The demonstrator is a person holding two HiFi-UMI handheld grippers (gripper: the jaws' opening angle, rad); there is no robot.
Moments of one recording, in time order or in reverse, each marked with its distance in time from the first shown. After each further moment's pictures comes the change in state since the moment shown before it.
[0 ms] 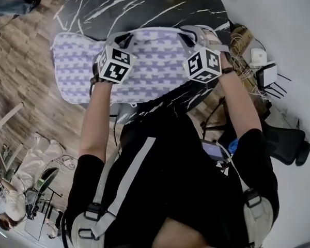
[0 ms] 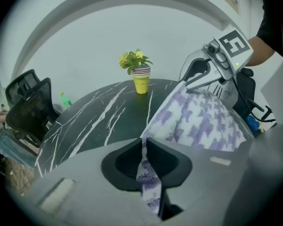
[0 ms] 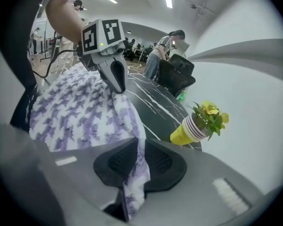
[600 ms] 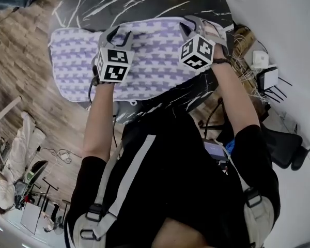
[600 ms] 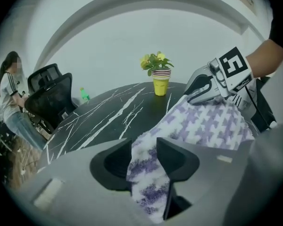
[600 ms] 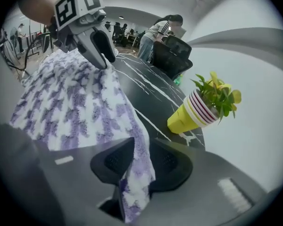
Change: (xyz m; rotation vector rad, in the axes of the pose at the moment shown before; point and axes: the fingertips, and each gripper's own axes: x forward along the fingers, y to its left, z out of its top) left arm -0.001 0.029 -0.004 -0.143 -0.052 0.172; right arm 0.055 -0.021 -0.038 0.051 0.159 -0.041
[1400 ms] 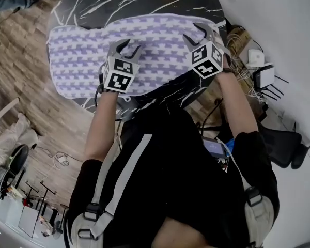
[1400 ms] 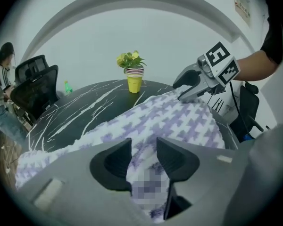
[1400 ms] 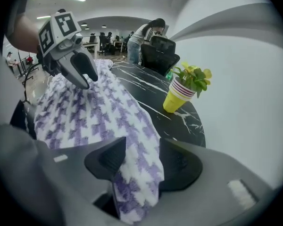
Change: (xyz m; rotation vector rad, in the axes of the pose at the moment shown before) left arm -0.025 -0.087 -0.016 -0.025 0.024 -0.168; right arm -0.063 0.014 -0.038 0.229 -0.022 0.053
